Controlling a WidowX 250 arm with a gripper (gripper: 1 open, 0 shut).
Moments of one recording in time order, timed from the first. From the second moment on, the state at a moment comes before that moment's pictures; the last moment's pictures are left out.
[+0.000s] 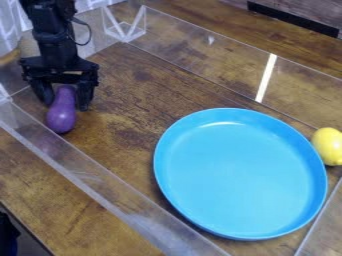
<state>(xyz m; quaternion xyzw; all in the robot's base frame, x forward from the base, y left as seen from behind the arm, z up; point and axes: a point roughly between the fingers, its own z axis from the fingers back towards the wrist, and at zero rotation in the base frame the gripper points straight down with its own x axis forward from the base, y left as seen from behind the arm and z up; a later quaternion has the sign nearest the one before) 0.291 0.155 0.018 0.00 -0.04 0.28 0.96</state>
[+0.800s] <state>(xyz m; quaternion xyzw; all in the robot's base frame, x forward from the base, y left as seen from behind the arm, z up) 0.301 0.101 0.072 0.01 -0.07 0.20 0.98</state>
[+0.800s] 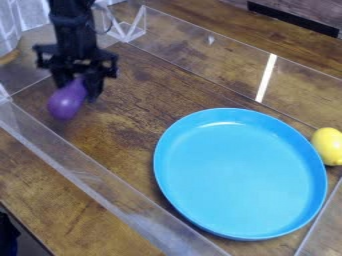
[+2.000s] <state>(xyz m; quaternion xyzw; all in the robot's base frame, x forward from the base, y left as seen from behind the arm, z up) 0.291 -0.019 0.132 0.00 -0.10 0.00 1.00</state>
